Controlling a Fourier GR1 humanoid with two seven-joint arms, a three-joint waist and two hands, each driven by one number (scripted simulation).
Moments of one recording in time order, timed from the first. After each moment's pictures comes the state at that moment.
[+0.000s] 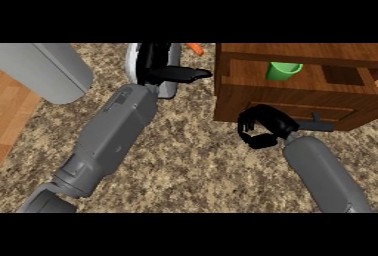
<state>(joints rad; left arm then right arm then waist) -1.03 0.09 -0.25 -0.58 0.69 0.19 -0.54 -0.55 -0.29 0.31 -0.91 0.51 0.27 -0.24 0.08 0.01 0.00</state>
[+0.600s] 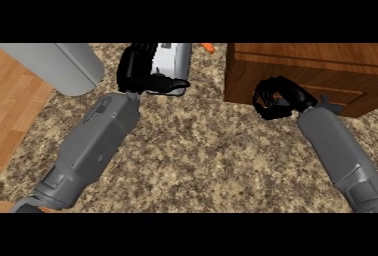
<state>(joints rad) -0.90 0.17 -0.26 -0.70 0.70 0.09 -0.52 -0.78 -0.32 0.11 -0.56 0.44 0.20 -0.42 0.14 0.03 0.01</state>
